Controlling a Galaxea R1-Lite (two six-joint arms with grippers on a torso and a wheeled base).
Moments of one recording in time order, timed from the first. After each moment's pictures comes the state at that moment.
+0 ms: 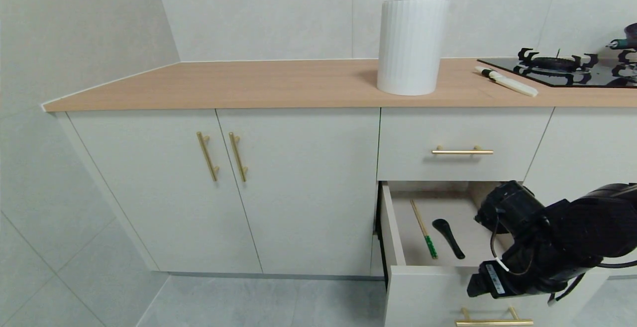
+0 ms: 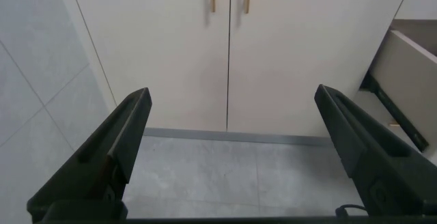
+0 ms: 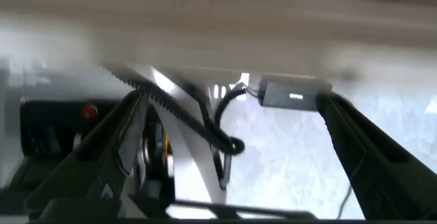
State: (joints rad) left arm 0.00 0.00 0.00 0.00 0.04 -0.01; right arm 0.39 1.82 -0.86 0.28 -0.16 0.31
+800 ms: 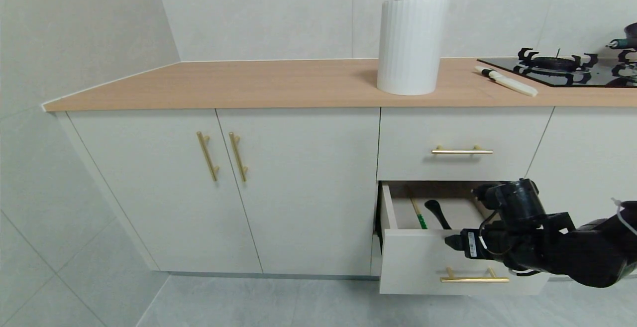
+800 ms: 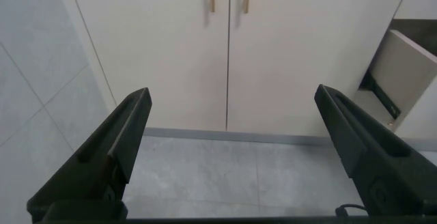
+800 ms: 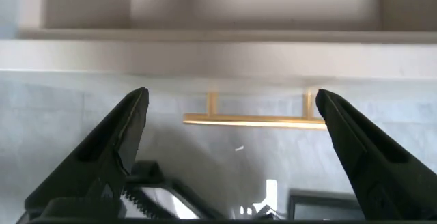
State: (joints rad) left arm 0.00 0.00 0.00 0.00 0.04 -0.01; right arm 0.34 1.93 -0.68 -0.47 -0.21 0.28
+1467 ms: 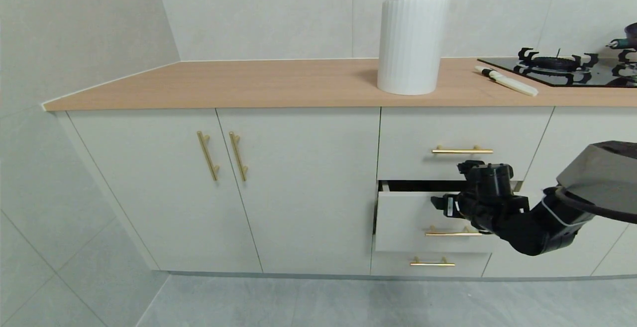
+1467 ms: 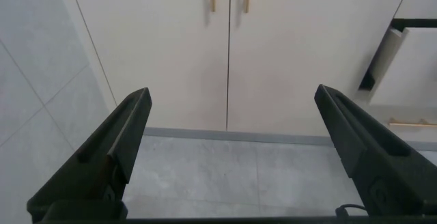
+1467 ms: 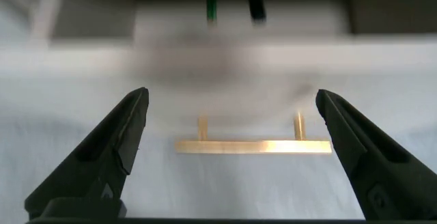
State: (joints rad) left arm 0.00 0.00 0.00 0.00 0.04 -0.01; right arm 0.23 2.24 -0.96 -0.81 -0.21 0.17
